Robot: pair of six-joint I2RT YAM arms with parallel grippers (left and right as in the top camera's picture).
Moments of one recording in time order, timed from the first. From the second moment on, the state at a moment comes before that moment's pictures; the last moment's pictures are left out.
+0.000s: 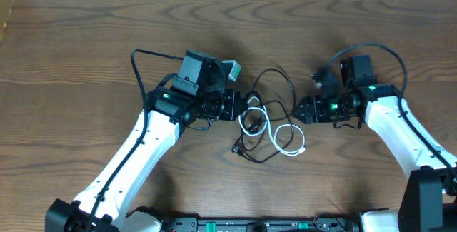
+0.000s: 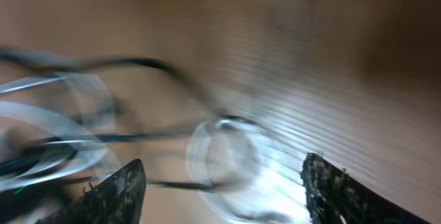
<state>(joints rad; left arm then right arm) -0.42 1.41 1.07 -0.66 0.57 -0.35 0.13 1.56 0.94 -0.67 -0.61 0.02</state>
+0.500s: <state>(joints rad) -0.42 1.41 1.07 -0.57 0.87 -0.33 0.21 1.56 0.94 -0.45 -0.87 -0.02</state>
